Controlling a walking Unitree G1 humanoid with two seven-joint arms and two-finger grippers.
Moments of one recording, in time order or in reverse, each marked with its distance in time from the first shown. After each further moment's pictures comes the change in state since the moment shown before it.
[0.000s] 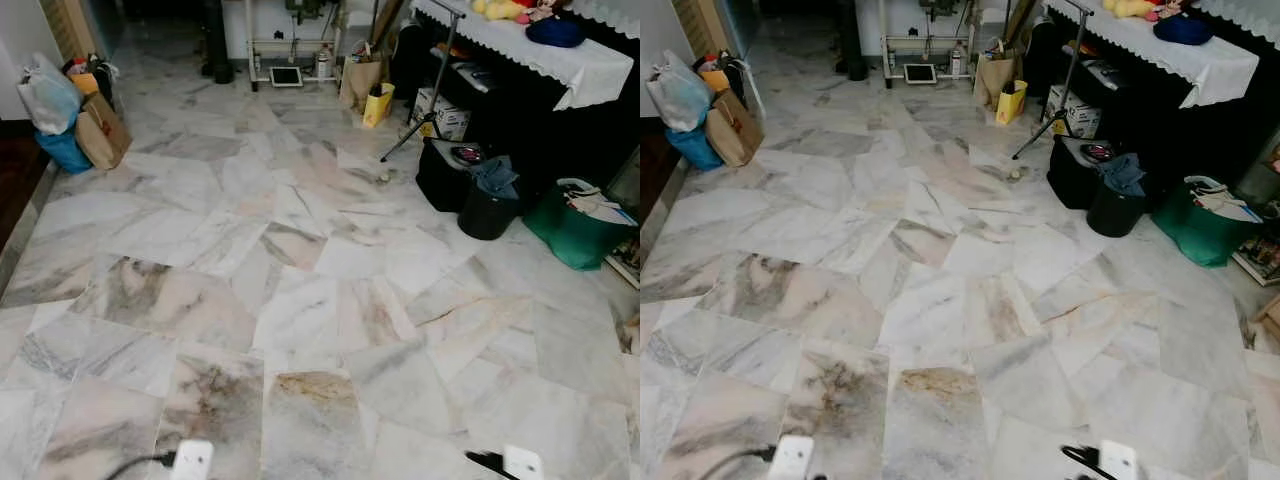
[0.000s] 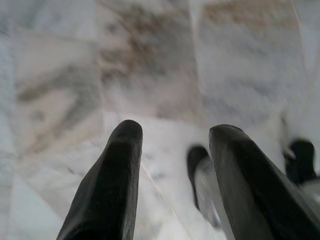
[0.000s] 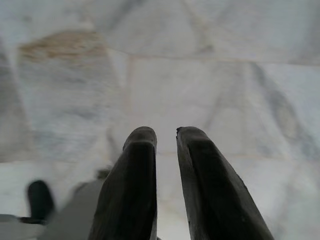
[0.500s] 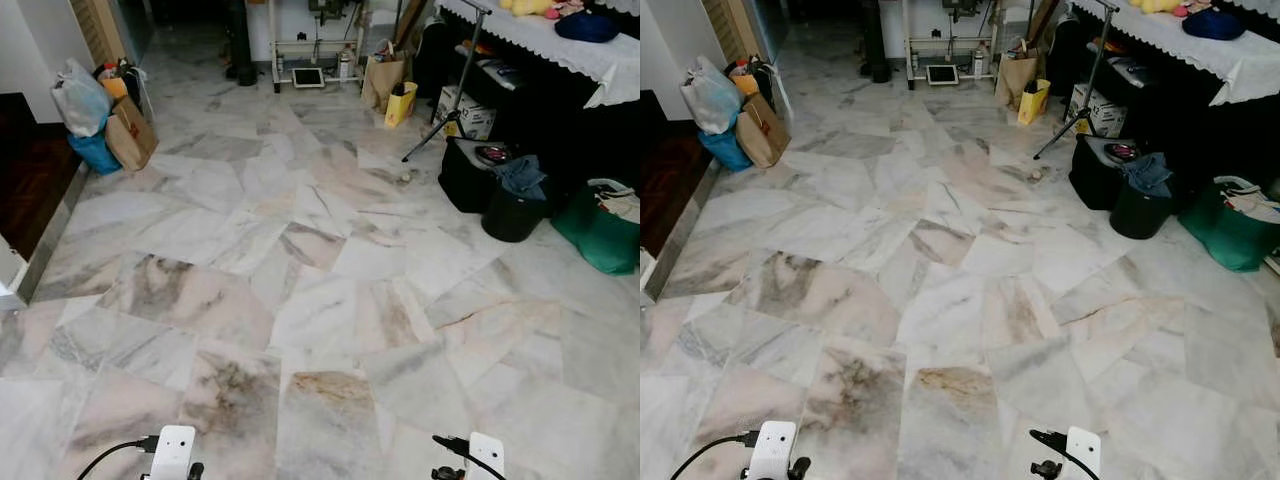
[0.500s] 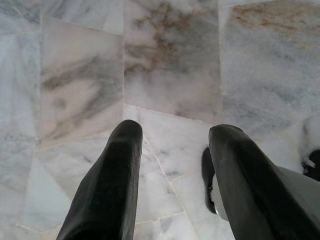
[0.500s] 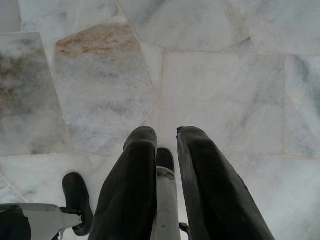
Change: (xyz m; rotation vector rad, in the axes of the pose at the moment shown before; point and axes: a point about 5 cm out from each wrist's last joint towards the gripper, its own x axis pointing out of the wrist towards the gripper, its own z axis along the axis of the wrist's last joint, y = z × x) left arm -0.001 0.011 -0.003 -0.022 0.010 0.033; right arm 0.003 0.026 -0.002 0.046 0.016 0.042
